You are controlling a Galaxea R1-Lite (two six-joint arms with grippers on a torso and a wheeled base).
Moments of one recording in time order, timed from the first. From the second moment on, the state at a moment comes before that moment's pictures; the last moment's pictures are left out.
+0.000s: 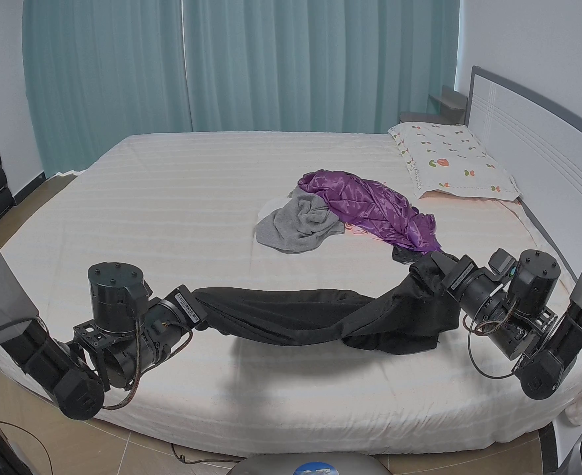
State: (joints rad) left arm -0.45 1.88 -0.44 -1.10 0.16 -0.84; right arm 0.39 1.98 -0.38 -1.55 -0.11 0.76
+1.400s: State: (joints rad) left arm -0.49 1.84 -0.43 -1.10 0.16 -0.83; right arm 0.43 1.97 -0.39 -1.55 -0.11 0.79
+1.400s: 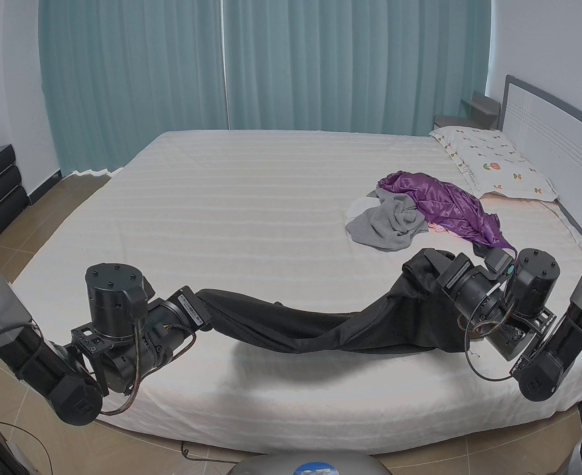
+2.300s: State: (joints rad) left arm -0.49 1.84 -0.43 -1.10 0.16 -0.83; right arm 0.41 1.96 -0.39 -1.55 -0.11 0.79
